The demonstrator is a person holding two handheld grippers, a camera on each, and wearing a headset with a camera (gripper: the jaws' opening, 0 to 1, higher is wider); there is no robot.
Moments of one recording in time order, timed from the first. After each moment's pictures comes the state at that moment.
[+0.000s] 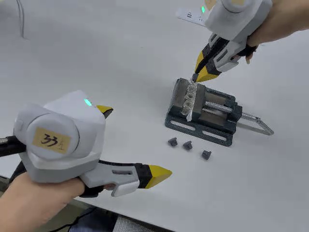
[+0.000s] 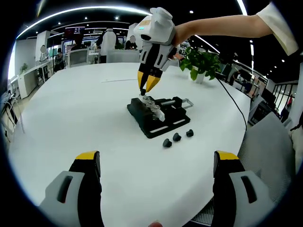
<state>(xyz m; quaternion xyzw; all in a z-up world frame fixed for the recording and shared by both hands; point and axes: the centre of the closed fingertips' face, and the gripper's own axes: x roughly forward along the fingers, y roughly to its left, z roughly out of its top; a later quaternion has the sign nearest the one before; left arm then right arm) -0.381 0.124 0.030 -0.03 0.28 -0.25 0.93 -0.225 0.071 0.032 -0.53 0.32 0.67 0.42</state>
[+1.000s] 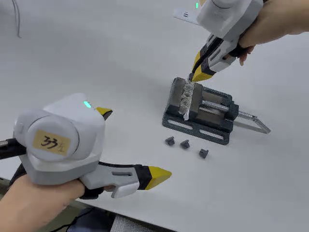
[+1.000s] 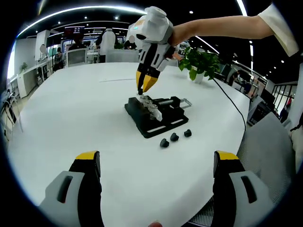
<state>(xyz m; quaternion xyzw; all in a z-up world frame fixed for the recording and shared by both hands) -0.384 0.118 0.025 -0.03 0.28 -0.26 0.92 -0.228 0.067 0.026 -0.50 0.36 0.63 0.47</state>
